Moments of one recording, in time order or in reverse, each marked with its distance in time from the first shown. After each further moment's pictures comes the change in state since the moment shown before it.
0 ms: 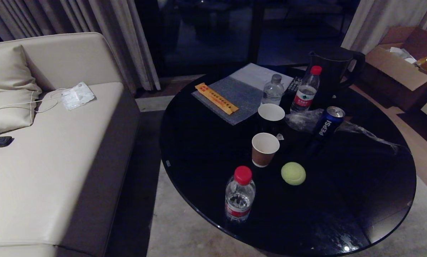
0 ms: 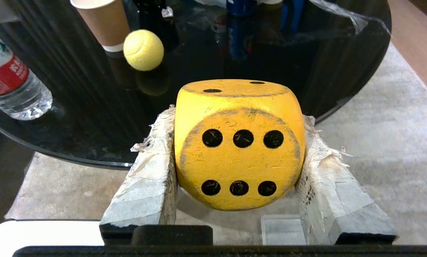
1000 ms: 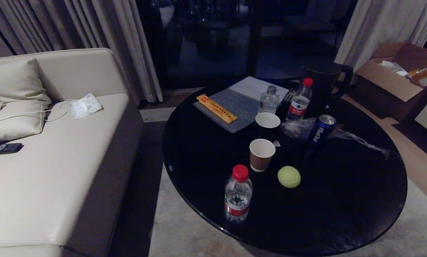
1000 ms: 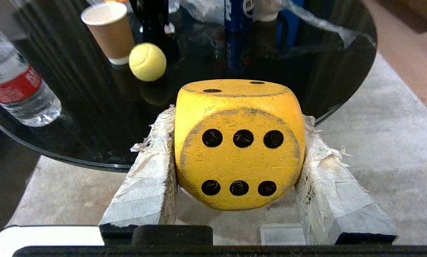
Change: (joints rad) left arm 0.000 0.000 0.000 0.000 0.001 -0.002; right arm 0.000 0.000 0.000 0.001 0.000 -0.001
